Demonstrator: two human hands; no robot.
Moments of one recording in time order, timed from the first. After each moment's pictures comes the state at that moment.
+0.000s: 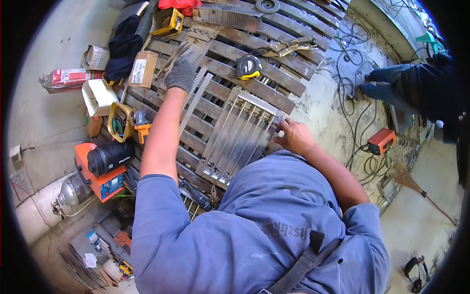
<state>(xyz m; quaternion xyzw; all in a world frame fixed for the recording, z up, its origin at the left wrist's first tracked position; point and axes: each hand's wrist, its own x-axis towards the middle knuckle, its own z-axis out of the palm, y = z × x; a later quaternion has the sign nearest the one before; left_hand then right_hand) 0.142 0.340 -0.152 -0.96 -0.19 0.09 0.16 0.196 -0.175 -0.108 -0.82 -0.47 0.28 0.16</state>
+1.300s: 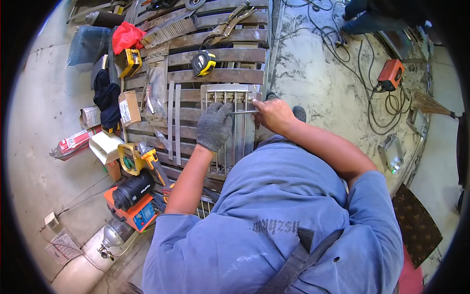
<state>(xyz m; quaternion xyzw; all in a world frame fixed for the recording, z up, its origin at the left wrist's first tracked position) 0.056 0.072 -0.082 -0.98 0.06 0.00 -0.20 0.129 -0.178 -0.160 -0.87 -0.36 0.13 0.30</state>
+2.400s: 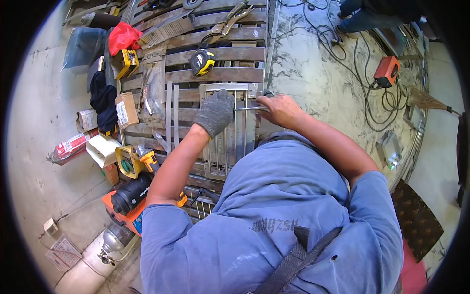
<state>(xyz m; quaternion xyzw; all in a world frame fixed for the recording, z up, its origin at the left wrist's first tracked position) 0.106 0.095 -0.110 -0.97 0.23 0.12 0.00 0.143 -0.202 -0.158 -0.86 -0.40 0.10 0.30</state>
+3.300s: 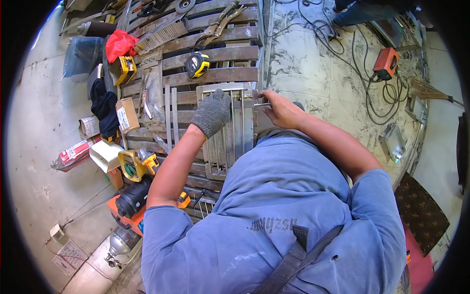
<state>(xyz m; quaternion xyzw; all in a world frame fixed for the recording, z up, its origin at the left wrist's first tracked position) 0.108 0.098 -0.111 -0.96 0.23 0.15 -0.03 0.135 -0.217 -0.152 -0.78 -0.28 0.25 0.49</state>
